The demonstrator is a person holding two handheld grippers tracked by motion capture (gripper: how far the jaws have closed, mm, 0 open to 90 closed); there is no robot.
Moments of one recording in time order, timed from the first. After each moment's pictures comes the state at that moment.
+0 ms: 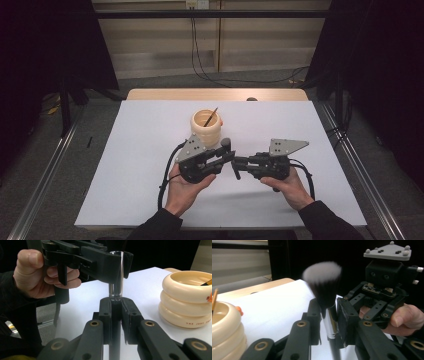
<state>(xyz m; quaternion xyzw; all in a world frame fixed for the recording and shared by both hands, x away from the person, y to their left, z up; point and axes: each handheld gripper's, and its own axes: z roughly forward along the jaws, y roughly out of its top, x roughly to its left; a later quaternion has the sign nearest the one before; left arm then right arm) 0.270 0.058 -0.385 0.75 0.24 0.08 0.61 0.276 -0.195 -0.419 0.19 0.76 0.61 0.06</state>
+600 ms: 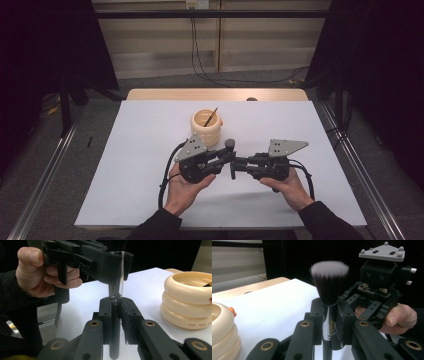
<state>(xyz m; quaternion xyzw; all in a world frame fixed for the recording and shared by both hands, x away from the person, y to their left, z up) 0.271 0.059 -0.382 0.75 0.23 0.07 0.62 0.275 -0.193 -0.419 0.19 0.76 0.62 0.05</state>
